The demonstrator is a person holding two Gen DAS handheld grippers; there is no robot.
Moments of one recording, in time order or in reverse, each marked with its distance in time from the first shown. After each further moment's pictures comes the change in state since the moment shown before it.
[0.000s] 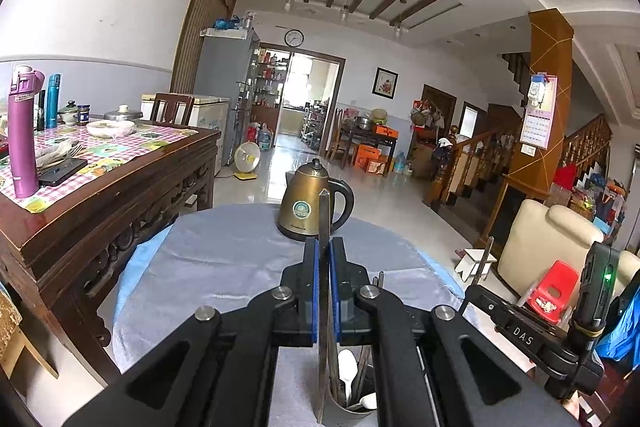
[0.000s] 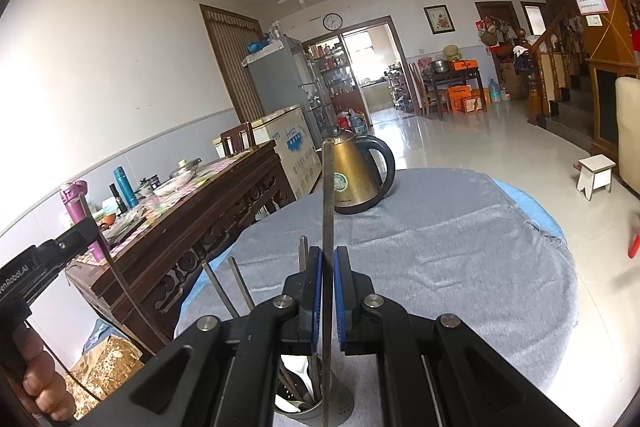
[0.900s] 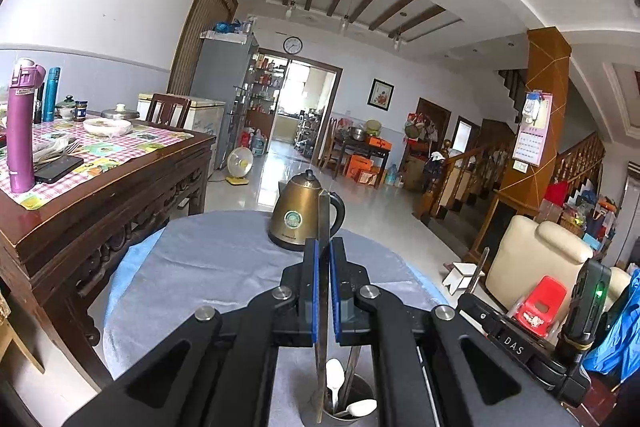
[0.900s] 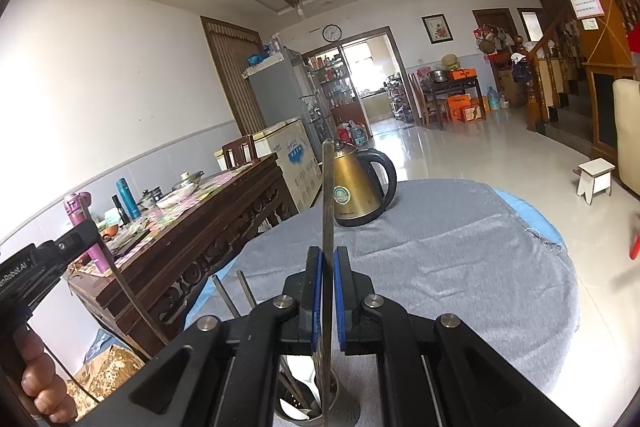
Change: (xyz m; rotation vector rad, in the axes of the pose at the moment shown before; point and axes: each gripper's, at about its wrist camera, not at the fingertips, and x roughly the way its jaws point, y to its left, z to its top) left arm -0.010 -0.004 0.002 -0.042 -0.036 -0.034; right arm -0.010 0.005 0.001 0.014 -0.049 0.003
